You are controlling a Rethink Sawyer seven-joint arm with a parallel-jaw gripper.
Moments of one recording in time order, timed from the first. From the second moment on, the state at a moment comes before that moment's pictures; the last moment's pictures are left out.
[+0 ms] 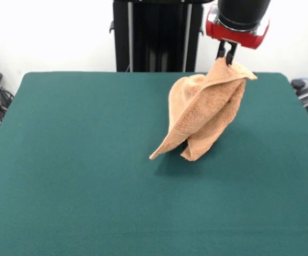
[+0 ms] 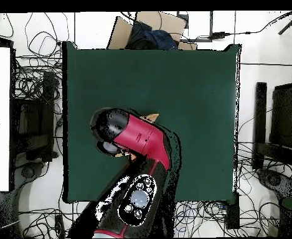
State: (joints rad) arm 0.20 -0.54 -0.45 1.62 0.46 0.97 1.65
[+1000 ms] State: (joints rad) arm 0.20 -0.54 -0.45 1.62 0.46 0.97 1.65
